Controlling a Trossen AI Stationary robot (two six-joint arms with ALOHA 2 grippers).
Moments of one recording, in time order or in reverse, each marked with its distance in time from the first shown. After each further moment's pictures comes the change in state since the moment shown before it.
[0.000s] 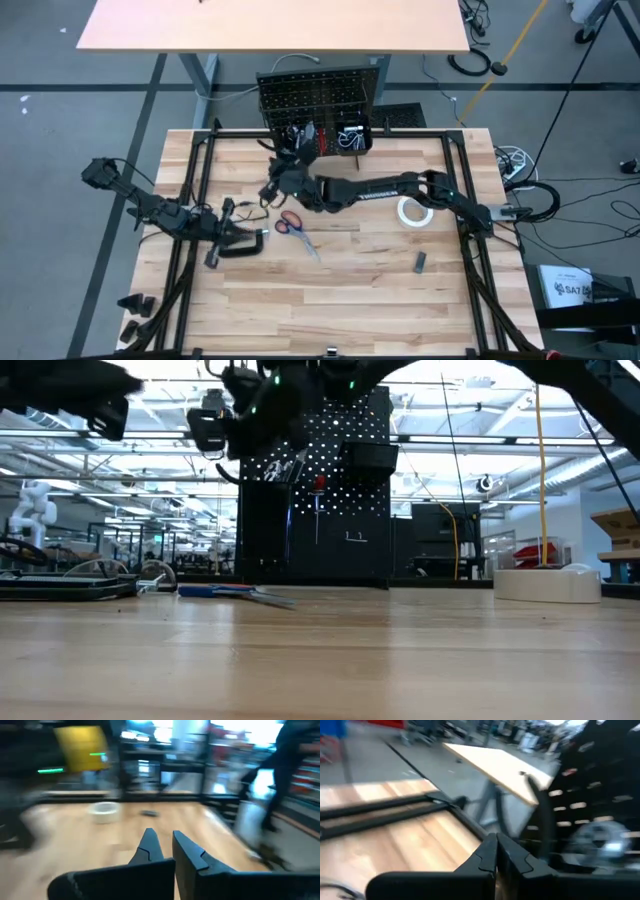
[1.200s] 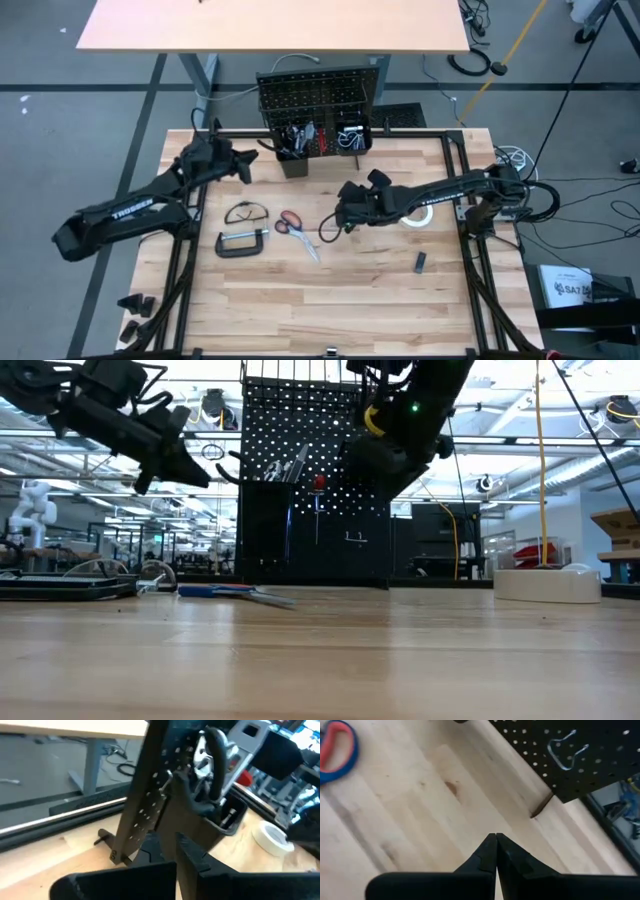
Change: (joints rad) left arm 1.210 0.355 0.208 -0.109 0.419 -0.326; right arm 0.138 -0.531 -0.597 -0.891 -0.116 0.606
